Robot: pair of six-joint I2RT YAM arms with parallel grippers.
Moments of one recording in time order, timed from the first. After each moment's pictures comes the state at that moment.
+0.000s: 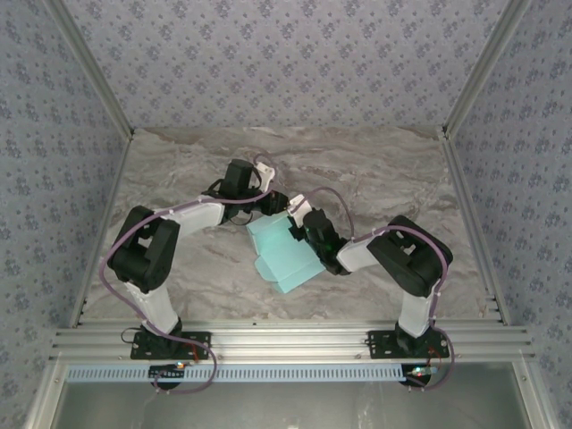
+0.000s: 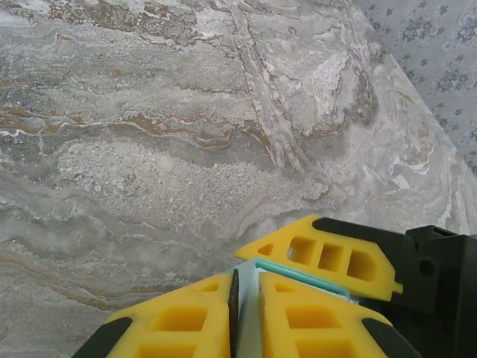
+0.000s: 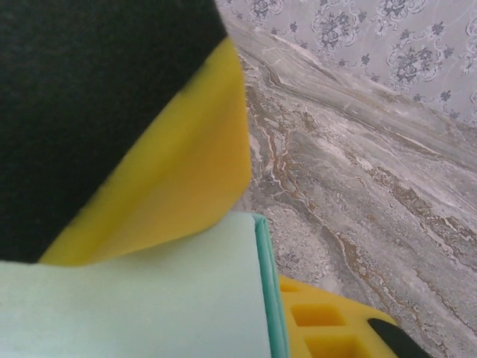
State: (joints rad) left arm -0.51 1.79 1.08 0.04 0.58 -0.27; right arm 0.78 1.83 0.68 0.81 0.33 -0.13
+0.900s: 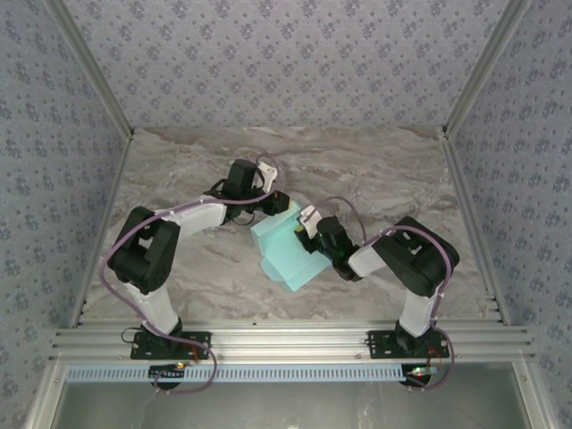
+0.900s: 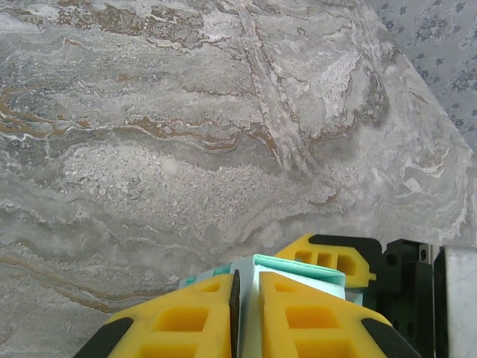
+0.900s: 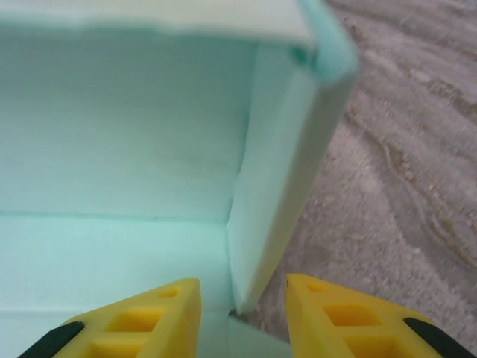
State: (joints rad) left arm -0.53 1.79 1.09 0.02 0.52 -0.26; right arm 0.71 1.81 0.53 0.81 0.12 -0.09
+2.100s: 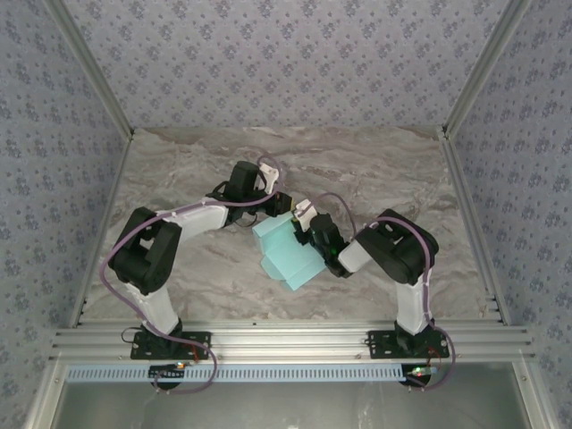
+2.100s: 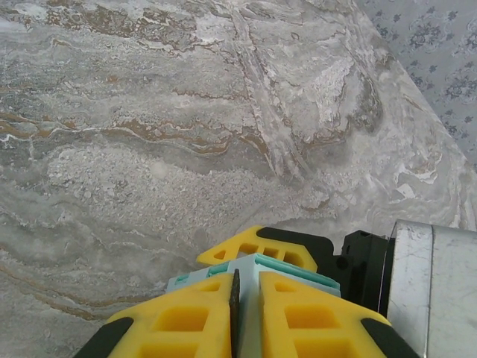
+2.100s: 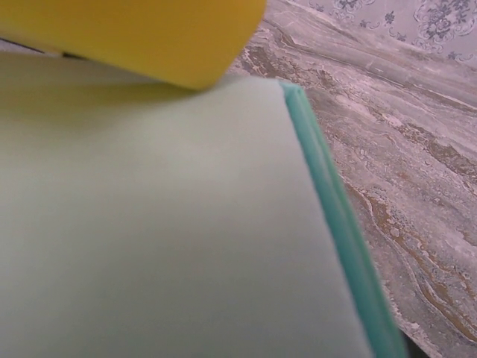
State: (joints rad) left arm -0.55 1.78 1.07 0.07 0.51 -0.30; right arm 0.72 1.96 0.63 0.97 0.23 -0.10
